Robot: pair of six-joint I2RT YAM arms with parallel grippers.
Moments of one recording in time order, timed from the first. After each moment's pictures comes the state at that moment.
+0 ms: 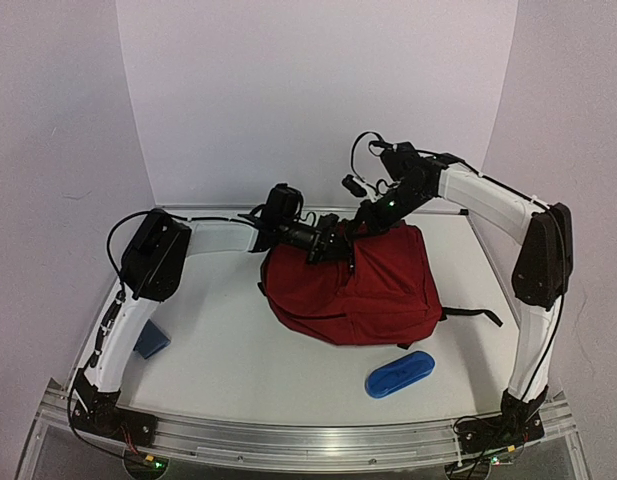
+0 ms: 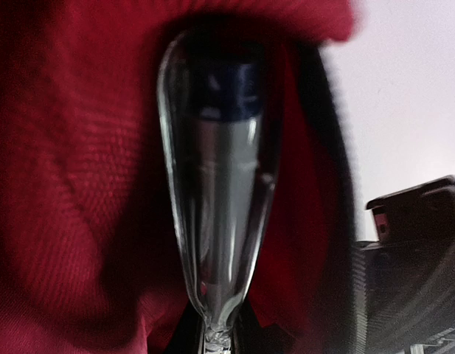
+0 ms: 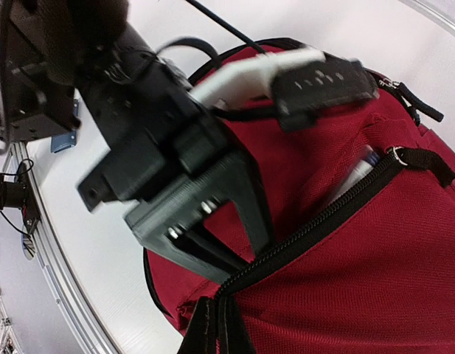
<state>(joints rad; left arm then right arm) -0.69 2.44 1.94 0.12 1.08 -1.25 0.51 2.01 1.91 -0.93 -0.51 -0.05</state>
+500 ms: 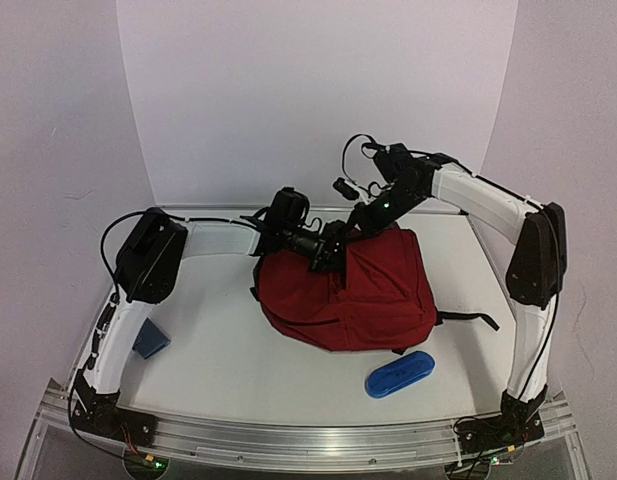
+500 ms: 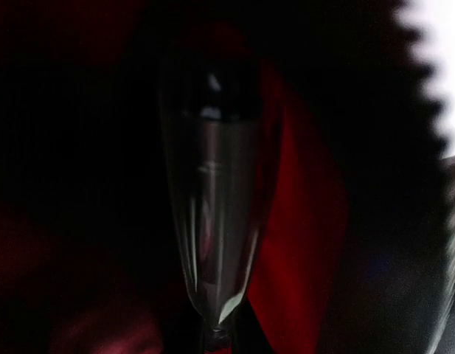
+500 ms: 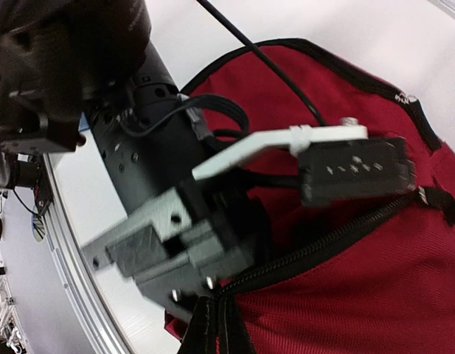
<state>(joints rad) -0.74 2.39 1.88 0.08 1.08 -1.17 0.54 2.04 1.95 -0.96 -0.57 -0.09</state>
